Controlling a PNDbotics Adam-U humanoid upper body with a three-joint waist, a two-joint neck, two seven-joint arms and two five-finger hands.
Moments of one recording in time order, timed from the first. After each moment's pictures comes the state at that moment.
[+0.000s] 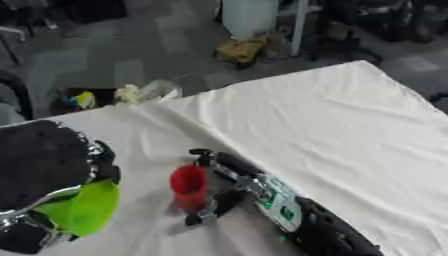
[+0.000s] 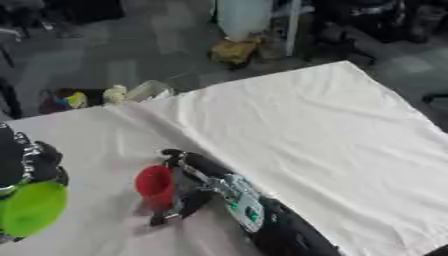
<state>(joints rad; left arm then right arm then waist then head) -0.87 0.51 -0.49 -1.93 -0.91 -0.26 -0.80 -0.61 -0.33 0.29 -1.12 0.51 -0.40 0.07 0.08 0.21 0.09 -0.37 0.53</state>
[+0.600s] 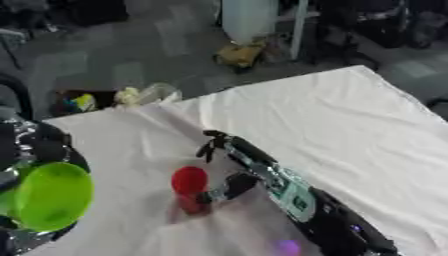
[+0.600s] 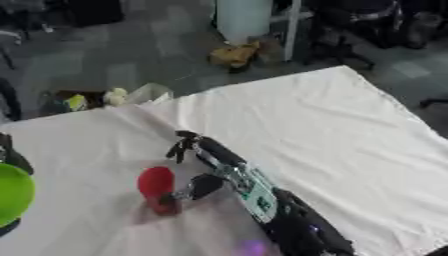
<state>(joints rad) -0.71 0.54 -0.31 -1.98 -0.62 -0.05 -0.59 -0.58 -0.40 0.24 -1.21 0.47 -0.37 0.02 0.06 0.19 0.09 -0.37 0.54</state>
